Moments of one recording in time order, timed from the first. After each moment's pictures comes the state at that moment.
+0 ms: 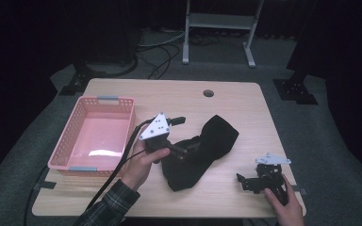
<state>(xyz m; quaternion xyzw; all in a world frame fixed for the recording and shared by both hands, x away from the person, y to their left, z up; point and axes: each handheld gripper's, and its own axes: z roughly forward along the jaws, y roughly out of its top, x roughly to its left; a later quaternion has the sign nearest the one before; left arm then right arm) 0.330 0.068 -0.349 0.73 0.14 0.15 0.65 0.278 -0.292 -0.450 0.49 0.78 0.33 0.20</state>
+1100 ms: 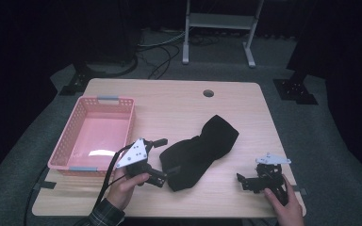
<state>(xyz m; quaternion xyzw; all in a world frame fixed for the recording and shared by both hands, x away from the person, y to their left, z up) 0.288 0.111 -0.401 0.73 0.16 0.14 0.65 0.279 -0.292 -0.450 0.50 0.78 0.33 0.20</state>
